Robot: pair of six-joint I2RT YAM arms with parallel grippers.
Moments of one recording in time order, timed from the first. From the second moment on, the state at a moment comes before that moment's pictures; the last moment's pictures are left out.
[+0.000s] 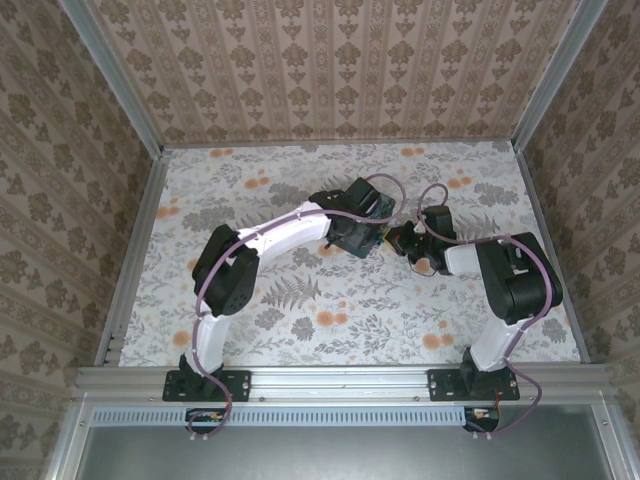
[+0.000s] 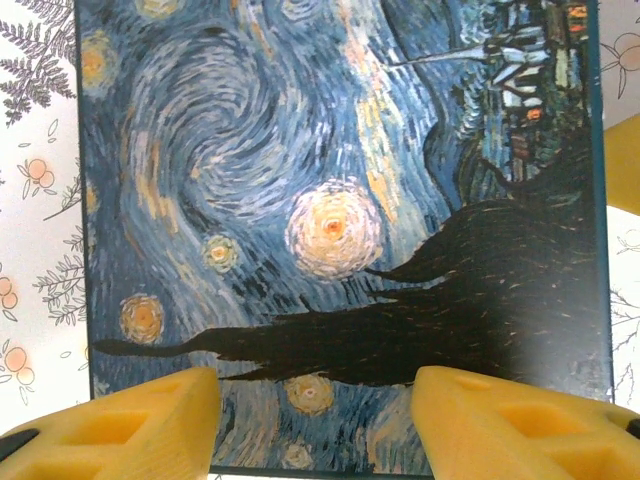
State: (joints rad) left arm -0.89 2.08 1.71 -0.74 -0.21 -0.15; right arm 0.15 1.76 0.67 0.41 -0.50 1.06
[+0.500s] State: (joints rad) left arm -0.89 2.09 1.71 -0.71 -0.21 -0.14; right arm 0.15 1.77 0.80 0.21 -0.46 1.00
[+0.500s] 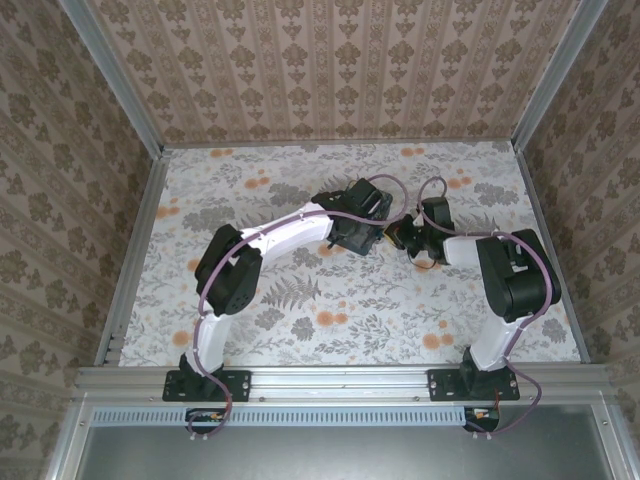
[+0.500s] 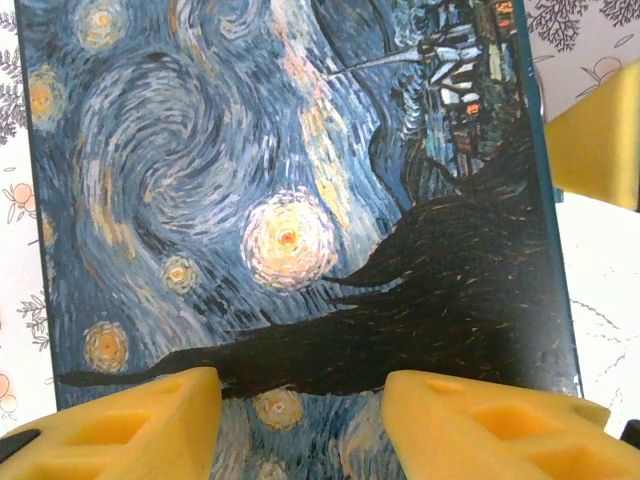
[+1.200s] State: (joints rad) left arm -0.89 2.10 1.71 -0.70 -0.20 -0.14; right arm 0.14 1.69 0.82 0.02 -0.35 0.83
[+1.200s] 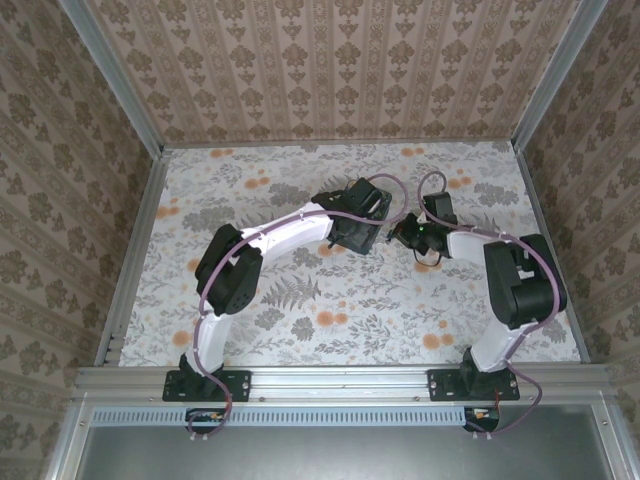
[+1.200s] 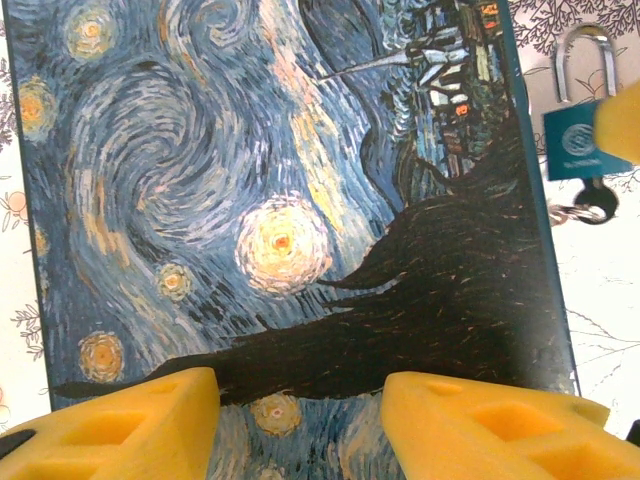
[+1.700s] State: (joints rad) left arm -0.83 1.96 1.58 -0.67 -0.01 -0.21; right arm 0.40 1.30 0.55 0.06 -0.35 0.92
